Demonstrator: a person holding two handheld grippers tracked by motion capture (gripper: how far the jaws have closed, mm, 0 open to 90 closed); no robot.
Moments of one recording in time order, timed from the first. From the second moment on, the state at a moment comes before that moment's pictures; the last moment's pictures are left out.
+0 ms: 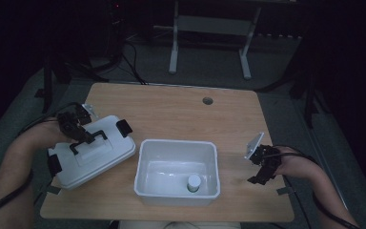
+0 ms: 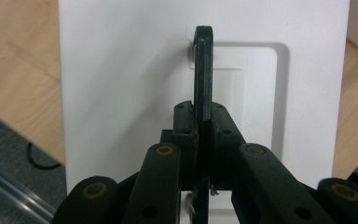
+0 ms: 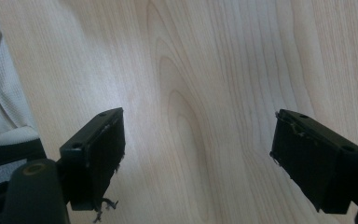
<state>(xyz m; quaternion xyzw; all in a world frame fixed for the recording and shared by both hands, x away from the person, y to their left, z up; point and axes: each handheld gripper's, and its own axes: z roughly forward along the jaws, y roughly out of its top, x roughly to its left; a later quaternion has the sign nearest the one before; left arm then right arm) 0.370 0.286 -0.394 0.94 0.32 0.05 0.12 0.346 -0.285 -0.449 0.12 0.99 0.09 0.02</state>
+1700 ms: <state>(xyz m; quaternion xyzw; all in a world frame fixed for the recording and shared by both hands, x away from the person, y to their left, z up) 0.338 0.101 -0.311 0.98 0.07 0.07 0.15 0.343 -0.299 -0.458 0.15 0.98 0.09 0.01</state>
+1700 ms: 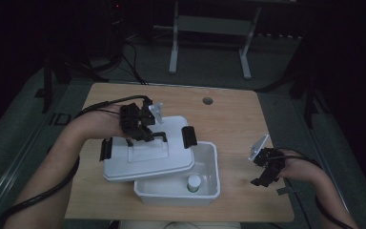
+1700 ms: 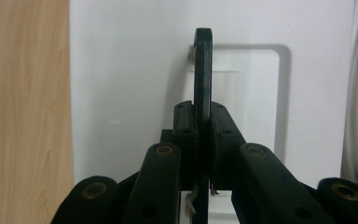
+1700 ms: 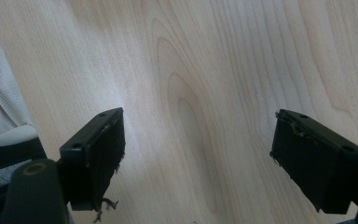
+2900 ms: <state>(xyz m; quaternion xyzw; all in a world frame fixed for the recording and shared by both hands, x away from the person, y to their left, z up) 0.330 0.006 -0.351 0.99 0.00 0.02 0.12 0.342 -0.298 -0.458 0.15 0.98 0.09 0.01</state>
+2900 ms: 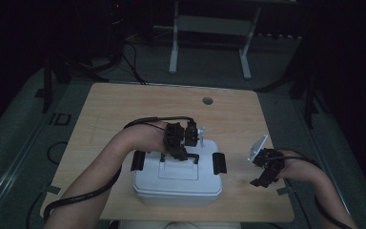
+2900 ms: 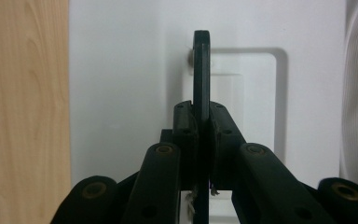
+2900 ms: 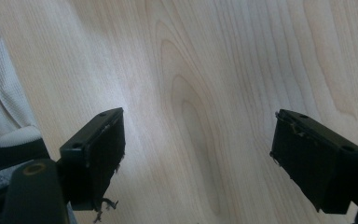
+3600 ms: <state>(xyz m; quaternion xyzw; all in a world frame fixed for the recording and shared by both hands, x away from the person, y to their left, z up) 0.341 0.023 -0.359 0.99 0.05 0.02 0.15 0.342 -0.298 -0.460 0.15 0.98 0.09 0.01</state>
